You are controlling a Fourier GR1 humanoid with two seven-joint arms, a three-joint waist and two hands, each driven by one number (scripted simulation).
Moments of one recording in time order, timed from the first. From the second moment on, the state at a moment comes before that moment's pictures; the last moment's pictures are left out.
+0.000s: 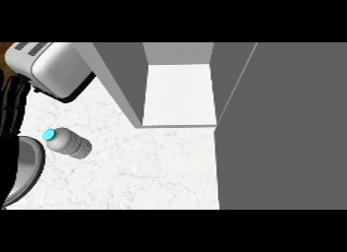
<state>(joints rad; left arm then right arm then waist) -0.04 0.13 0.05 -2.10 -0.02 -0.03 -0.01 -0.02 -0.07 -0.01 -2.10 0.00 0.00 0.03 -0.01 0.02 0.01</state>
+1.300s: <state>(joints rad) 0.15 0.28 0.34 -1.98 0.49 -0.35 0.17 0.52 -0.05 0.19 -2.46 -0.12 0.14 0.17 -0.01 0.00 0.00</state>
